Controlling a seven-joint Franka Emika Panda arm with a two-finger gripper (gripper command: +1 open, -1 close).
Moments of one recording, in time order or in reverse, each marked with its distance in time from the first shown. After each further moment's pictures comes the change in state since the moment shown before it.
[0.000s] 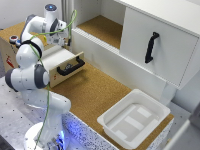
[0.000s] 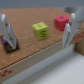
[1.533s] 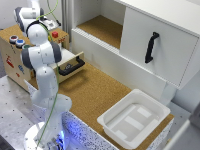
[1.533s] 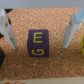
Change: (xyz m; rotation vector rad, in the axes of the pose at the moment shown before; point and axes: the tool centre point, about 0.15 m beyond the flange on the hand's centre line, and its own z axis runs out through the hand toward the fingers) arm 0.056 -0.065 0.070 0.092 -0.263 -0.490
